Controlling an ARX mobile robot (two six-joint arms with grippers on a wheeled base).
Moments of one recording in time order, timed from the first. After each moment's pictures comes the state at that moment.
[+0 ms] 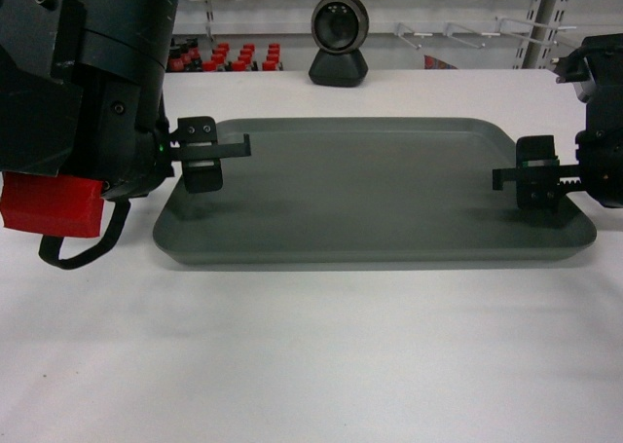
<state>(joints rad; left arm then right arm) -0.34 1.89 1.02 0.30 -0.55 -0.29 0.14 1.93 0.95 0.49 0.24 0.02</state>
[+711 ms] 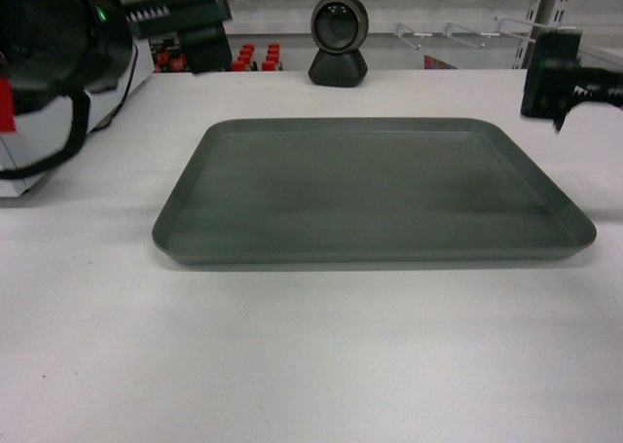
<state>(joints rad) -0.35 1.68 0.98 0.40 -0.50 -0.33 0.12 1.78 0.92 0.60 0.16 0.12</state>
